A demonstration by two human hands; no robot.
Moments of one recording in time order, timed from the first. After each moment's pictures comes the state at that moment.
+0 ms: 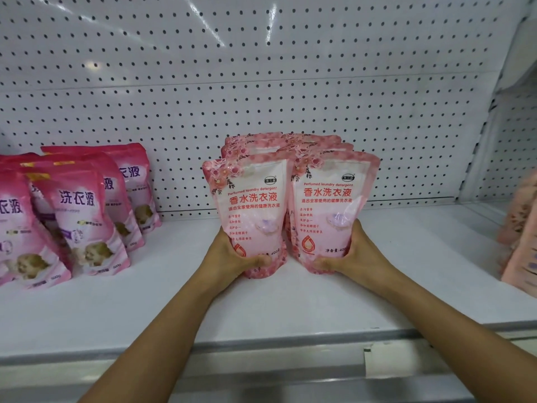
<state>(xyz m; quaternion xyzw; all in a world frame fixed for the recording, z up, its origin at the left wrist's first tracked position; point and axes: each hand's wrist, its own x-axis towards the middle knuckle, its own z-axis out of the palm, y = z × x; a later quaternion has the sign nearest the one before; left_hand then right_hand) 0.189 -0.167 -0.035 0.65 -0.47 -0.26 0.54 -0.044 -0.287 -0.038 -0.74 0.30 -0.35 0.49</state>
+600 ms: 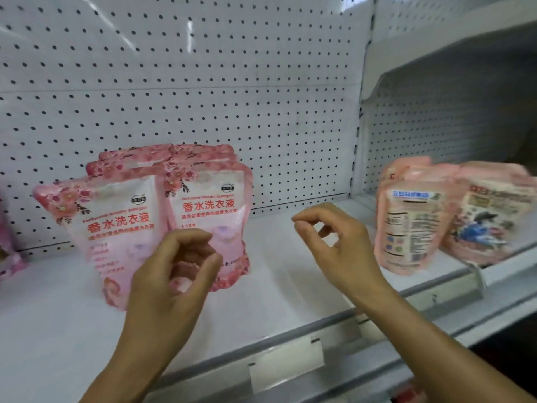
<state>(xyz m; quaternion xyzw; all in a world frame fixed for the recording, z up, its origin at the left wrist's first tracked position) 0.042 -0.147 0.010 0.54 -0.59 -0.04 0.60 -0.161 -0.259 0.013 -0.76 0.32 -0.55 0.15</state>
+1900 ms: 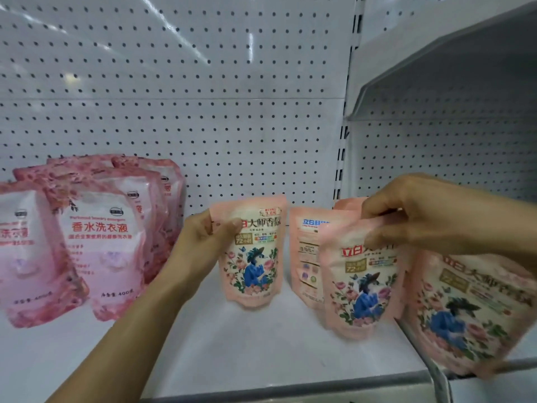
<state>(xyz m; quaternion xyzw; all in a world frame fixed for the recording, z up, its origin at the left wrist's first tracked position) -0.095 -0.327 0.038 0.59 -0.48 -0.22 0.61 -0.371 -0.404 0.143 -0.93 0.35 -0.09 0.06</state>
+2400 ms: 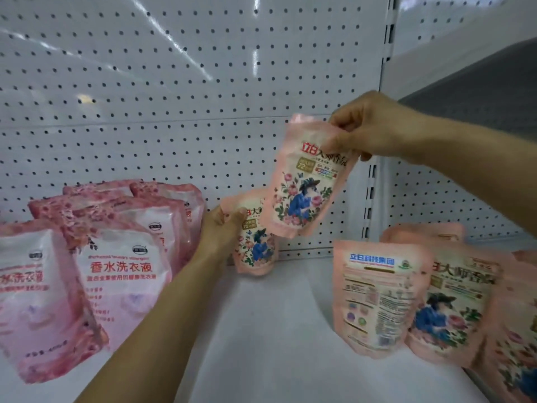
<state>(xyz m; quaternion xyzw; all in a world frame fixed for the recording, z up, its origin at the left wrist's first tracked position) -0.014 -0.421 0.046 0.59 -0.37 -0.20 0.69 -0.252 -0.484 0.210 -0.88 0.29 -0.31 0.19</state>
